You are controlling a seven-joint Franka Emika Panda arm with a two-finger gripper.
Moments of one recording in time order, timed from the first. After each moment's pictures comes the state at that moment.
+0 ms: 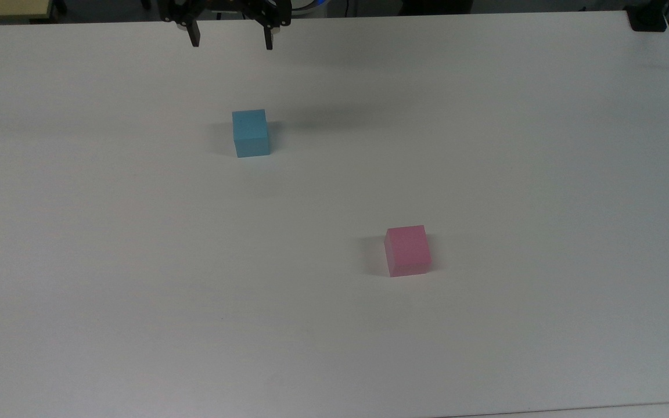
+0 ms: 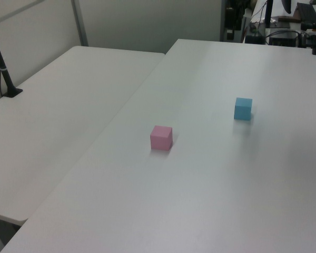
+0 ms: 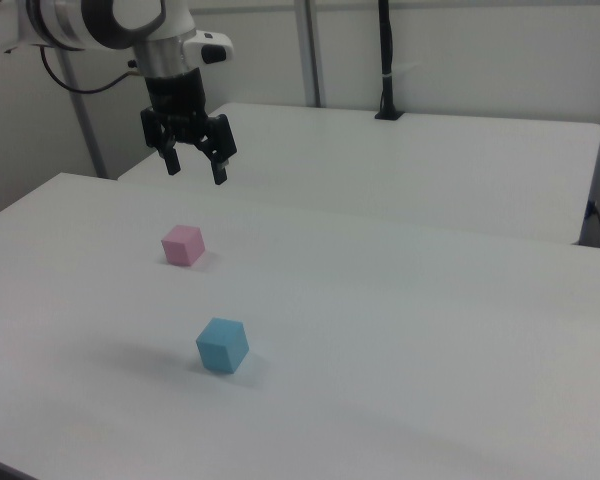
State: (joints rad) arm 0.00 0.10 -0.03 -1.47 -0.01 1.58 -0.02
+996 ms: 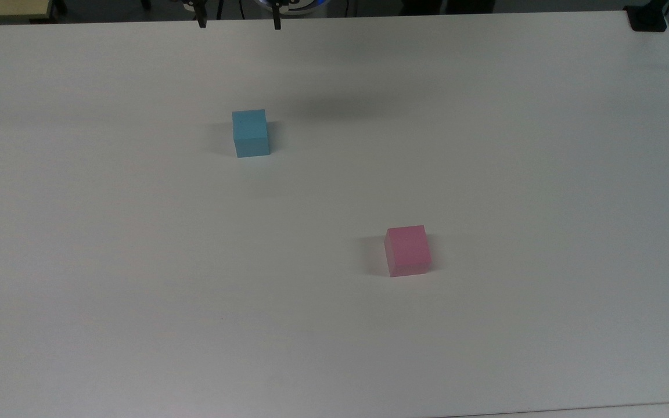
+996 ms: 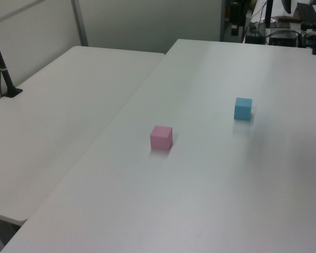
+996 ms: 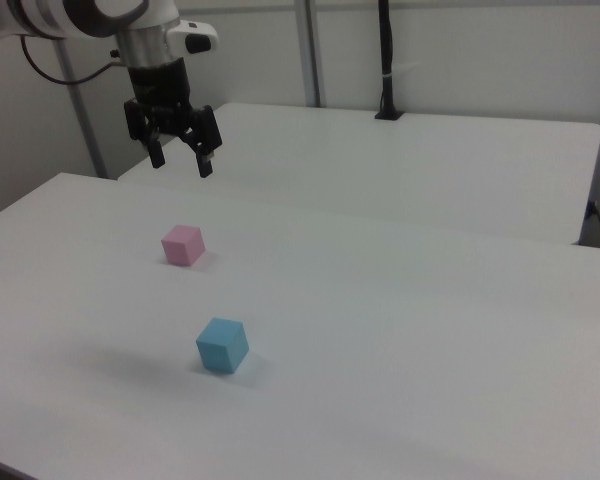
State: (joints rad) arm 0.02 0.07 -0.03 -1.47 0.00 1.54 -0.02
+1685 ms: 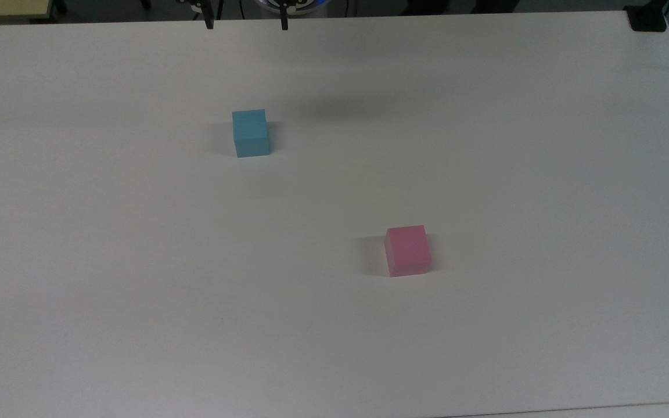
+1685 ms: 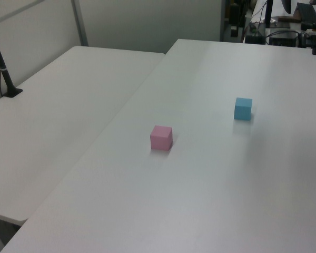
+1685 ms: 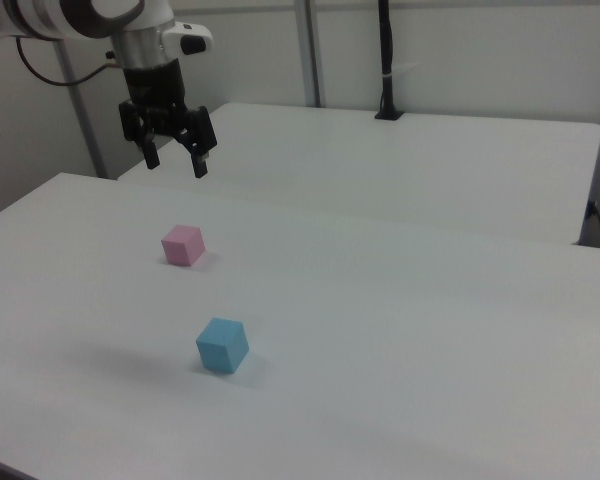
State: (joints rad) arm 0.03 0.07 -0.03 -1.47 0.00 1.54 -0.02
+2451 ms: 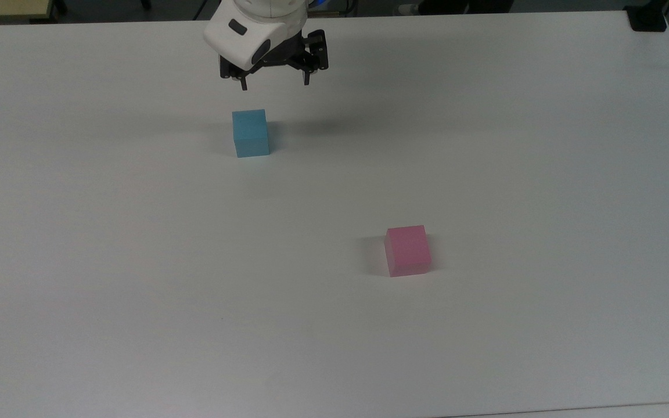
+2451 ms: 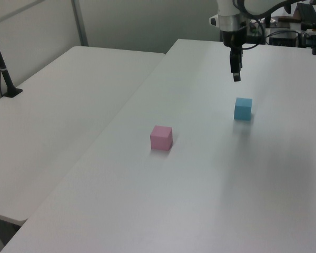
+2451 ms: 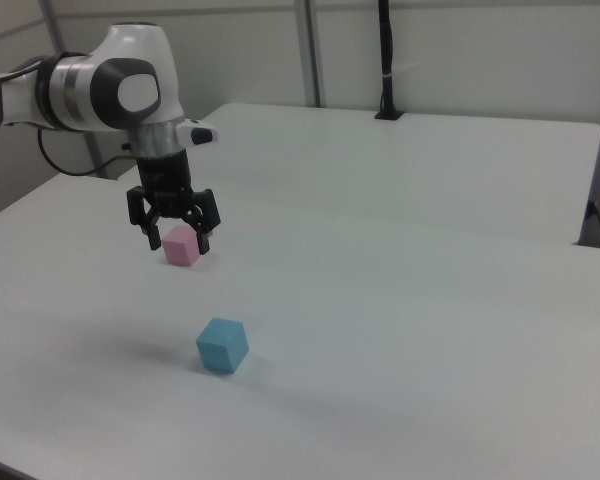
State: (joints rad) arm 0.09 0.10 -0.02 -1.75 -0.07 1.71 -0.09
